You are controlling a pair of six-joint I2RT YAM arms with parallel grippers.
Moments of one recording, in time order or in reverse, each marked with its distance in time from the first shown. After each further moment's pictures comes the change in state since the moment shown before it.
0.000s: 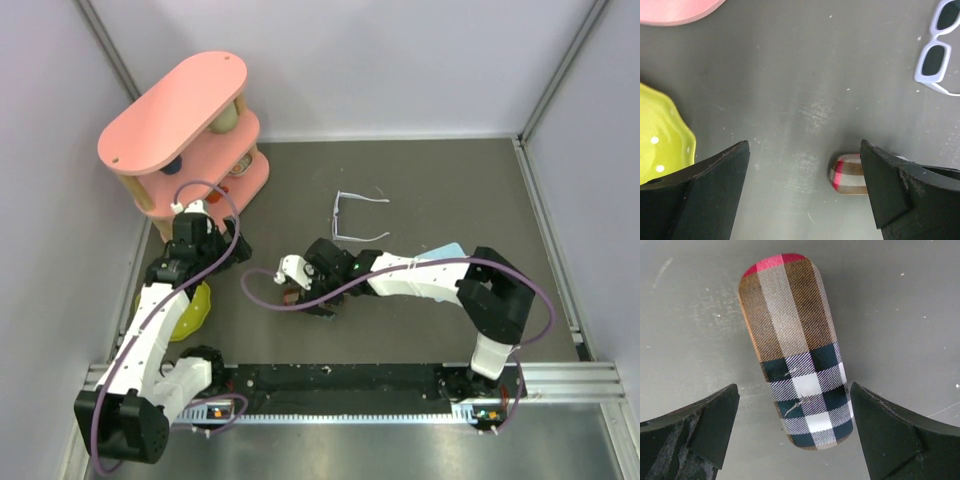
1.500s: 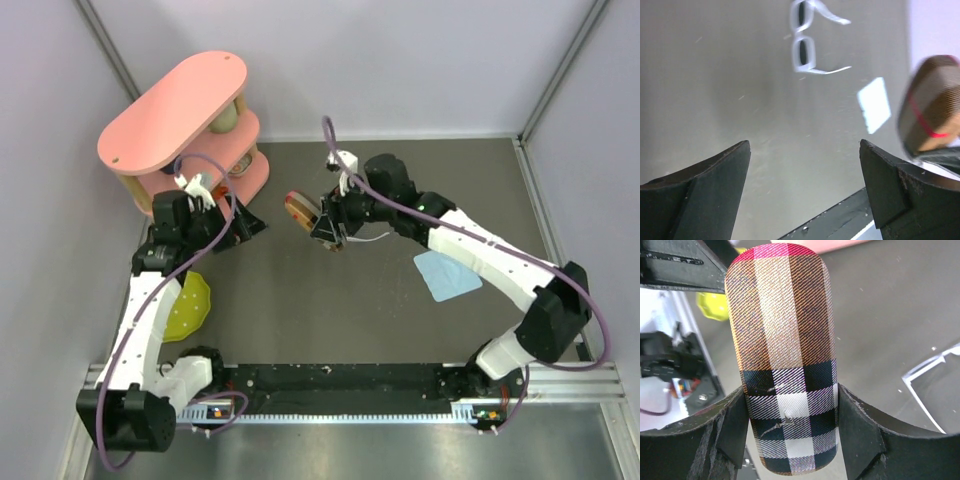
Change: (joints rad) left arm 0.087 0.068 0.135 0.021 0.436 -0.014; right arm -0.306 -0.220 0.198 -0.007 -0.280 0.467
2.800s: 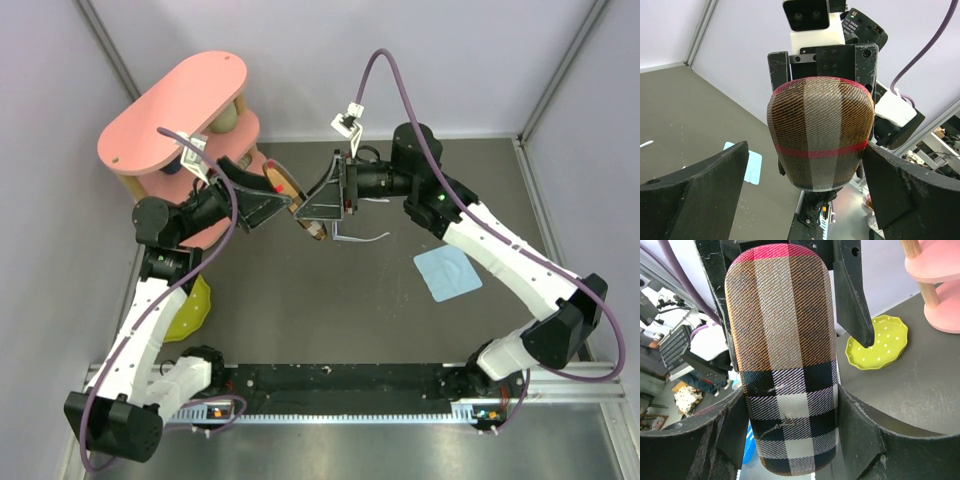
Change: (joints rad) left arm -0.169 -0.047 0.009 1.092 0.452 -0.512; right arm -0.018 -0.057 0.190 0.262 -0.476 0.521
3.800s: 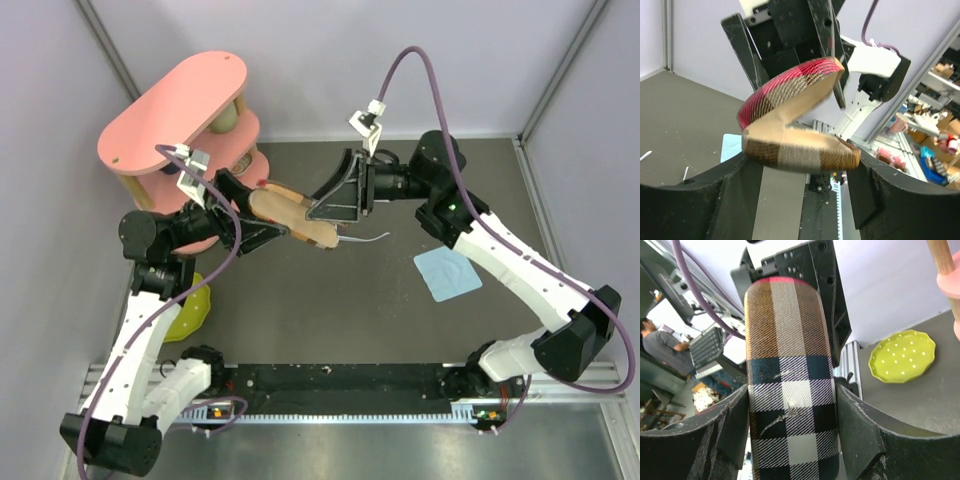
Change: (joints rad) left arm 0.000 -0.061 0.002 0.001 0.179 0.106; right arm -0.008 -0.081 -0.106 0.213 -0.071 0.145
